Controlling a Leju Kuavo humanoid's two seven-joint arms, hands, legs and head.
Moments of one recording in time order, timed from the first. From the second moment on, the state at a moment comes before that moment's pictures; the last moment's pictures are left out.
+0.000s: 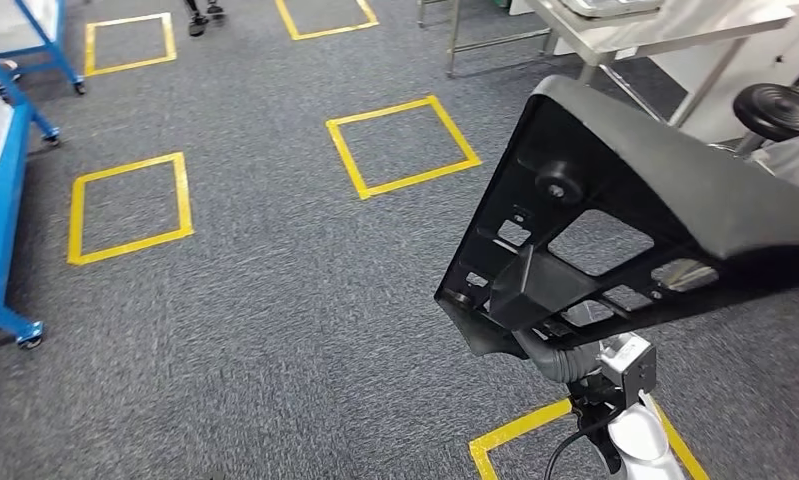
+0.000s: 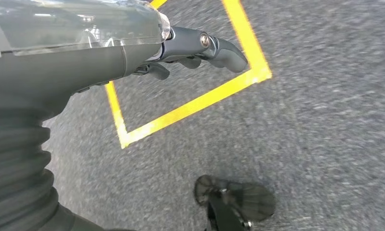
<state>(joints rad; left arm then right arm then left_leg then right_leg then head) -0.10 -0.19 1.21 -0.19 -1.17 0.13 -0.18 -0.14 -0.17 0.15 -1.51 -0.06 0.27 -0.51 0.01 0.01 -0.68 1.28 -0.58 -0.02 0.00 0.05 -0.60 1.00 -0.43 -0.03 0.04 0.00</state>
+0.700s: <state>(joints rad) -0.11 -0.20 1.22 -0.19 -1.17 0.13 -0.17 -0.16 -0.20 0.18 -1.63 -0.18 0.41 -0.45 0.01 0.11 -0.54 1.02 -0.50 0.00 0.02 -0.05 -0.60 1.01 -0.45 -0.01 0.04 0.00</state>
